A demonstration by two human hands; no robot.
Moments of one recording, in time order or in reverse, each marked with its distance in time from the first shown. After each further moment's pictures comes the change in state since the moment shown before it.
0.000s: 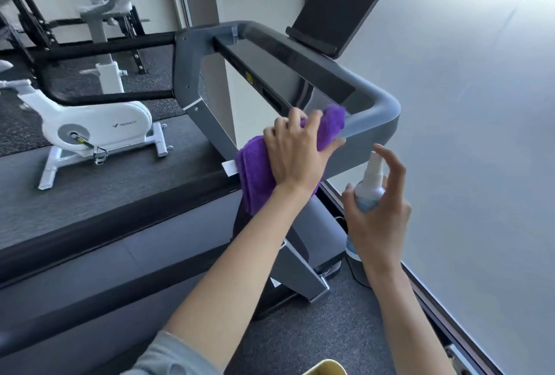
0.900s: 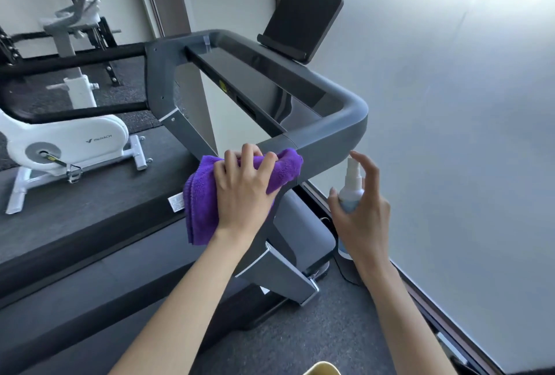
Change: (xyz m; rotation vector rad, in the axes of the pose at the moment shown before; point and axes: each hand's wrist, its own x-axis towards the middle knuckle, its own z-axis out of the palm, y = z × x) left_hand -0.045 -0.047 -0.002 0.167 0.081 0.226; right_hand 0.006 0.020 -0.016 -0.106 -0.062 -0.002
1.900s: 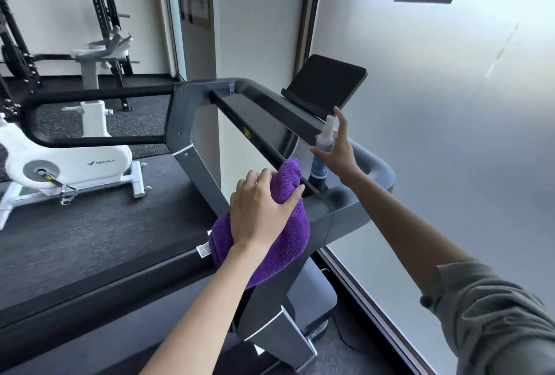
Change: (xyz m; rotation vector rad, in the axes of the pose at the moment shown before) left_hand 0.062 -0.041 -0.007 -0.506 -0.022 -0.375; right_hand 0.212 -0.022 0.129 0.160 -0.367 0.025
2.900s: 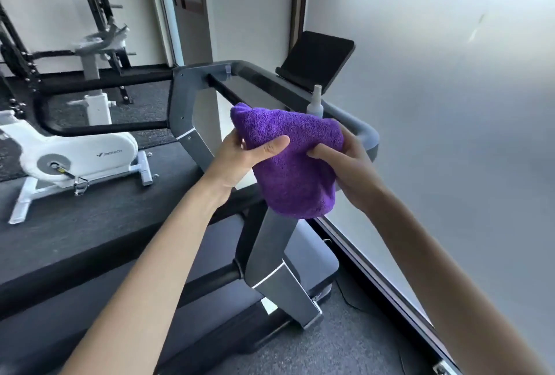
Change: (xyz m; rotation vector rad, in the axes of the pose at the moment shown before) left_hand -0.005 0.021 -0.086 -0.930 -0.439 -0.196; right_hand -0.172 -0.103 -0.044 0.551 -0.172 0.072
